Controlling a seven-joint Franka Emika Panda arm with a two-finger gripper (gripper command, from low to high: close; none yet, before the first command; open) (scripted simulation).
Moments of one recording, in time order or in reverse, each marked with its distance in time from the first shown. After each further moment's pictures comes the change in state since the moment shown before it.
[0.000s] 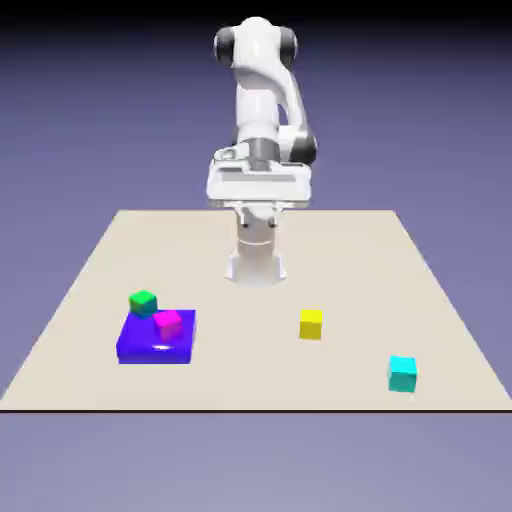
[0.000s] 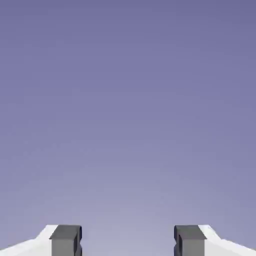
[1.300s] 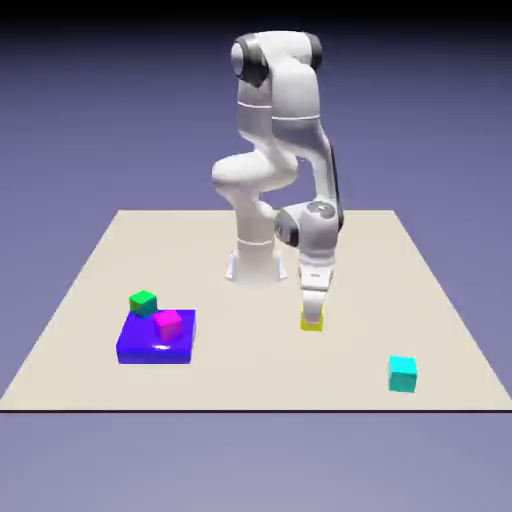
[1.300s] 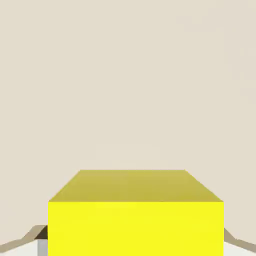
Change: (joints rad) arm 0.488 0.512 -0.076 -0.152 -0.085 -0.095 -0.784
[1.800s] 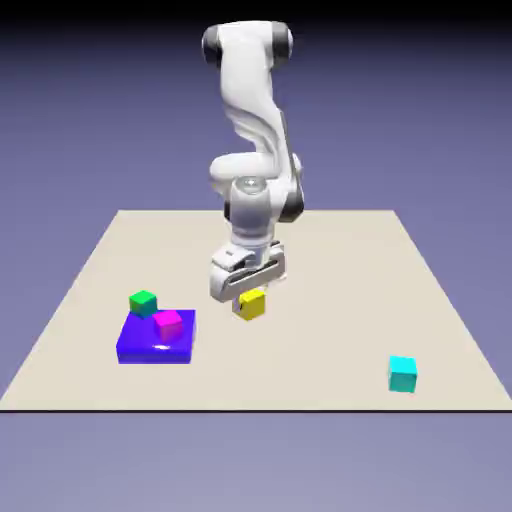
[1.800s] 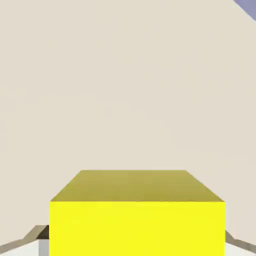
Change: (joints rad) arm -0.398 -0.199 -0.326 0.150 -0.119 -0.329 0.322
